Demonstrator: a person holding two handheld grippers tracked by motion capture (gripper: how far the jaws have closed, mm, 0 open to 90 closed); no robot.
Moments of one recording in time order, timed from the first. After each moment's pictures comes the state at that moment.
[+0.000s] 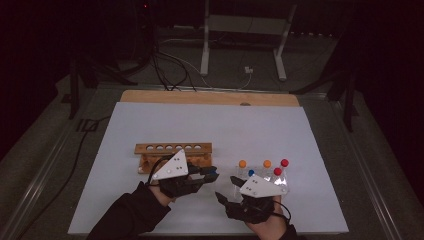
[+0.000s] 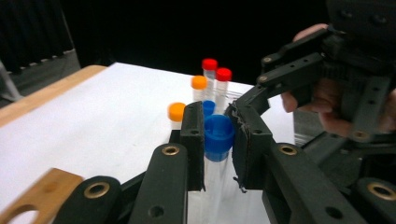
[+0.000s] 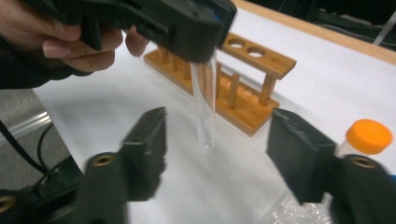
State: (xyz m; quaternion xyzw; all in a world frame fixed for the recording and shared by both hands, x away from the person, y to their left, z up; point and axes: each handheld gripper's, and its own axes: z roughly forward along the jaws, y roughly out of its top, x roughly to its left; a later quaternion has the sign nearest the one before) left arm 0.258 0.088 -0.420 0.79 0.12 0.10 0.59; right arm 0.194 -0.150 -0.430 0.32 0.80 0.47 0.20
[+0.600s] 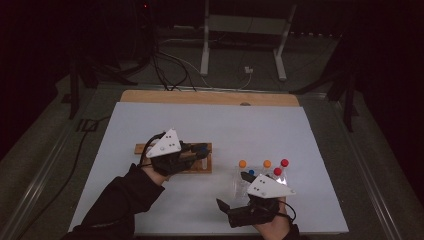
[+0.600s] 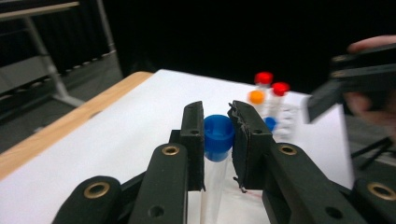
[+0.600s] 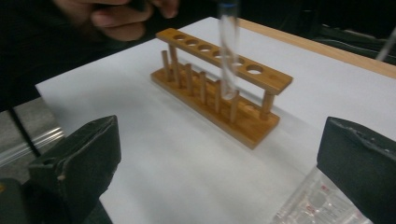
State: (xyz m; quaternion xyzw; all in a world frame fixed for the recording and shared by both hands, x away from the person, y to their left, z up) left arm 0.295 0.102 -0.395 0.79 0.15 0.16 0.57; right arm 0.192 -0.160 -0.424 0.31 0.78 0.50 0.19
